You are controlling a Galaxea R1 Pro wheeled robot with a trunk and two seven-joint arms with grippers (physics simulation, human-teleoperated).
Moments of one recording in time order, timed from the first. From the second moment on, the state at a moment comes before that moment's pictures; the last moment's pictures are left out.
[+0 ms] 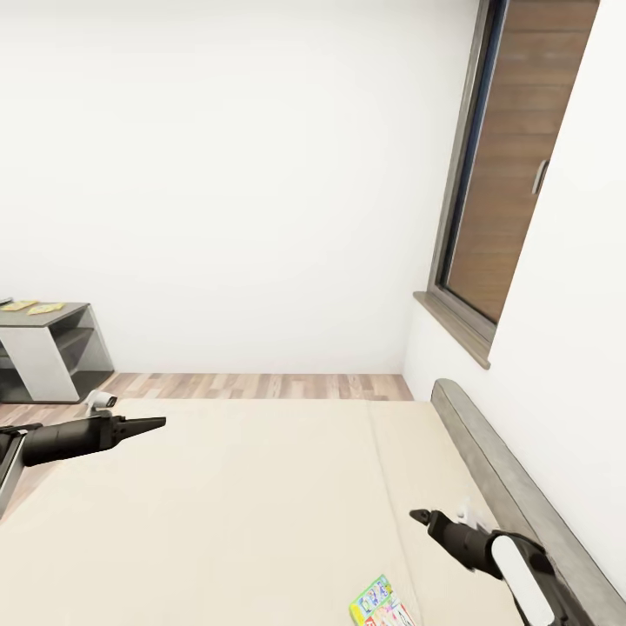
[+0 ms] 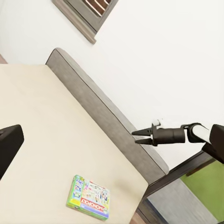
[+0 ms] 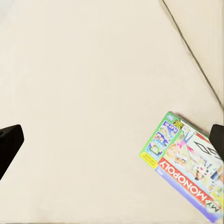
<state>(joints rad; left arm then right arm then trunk) -0.61 0.45 0.28 -1.06 0.05 0.80 -1.57 -0.30 -0.14 -0.11 -0.99 -0.75 0.71 0.00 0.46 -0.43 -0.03</state>
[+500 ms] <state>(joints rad) -0.61 0.45 0.28 -1.06 0.06 0.79 -1.57 -0.36 -0.13 -0.12 -0.86 -0.58 0.68 -0.03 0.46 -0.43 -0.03</state>
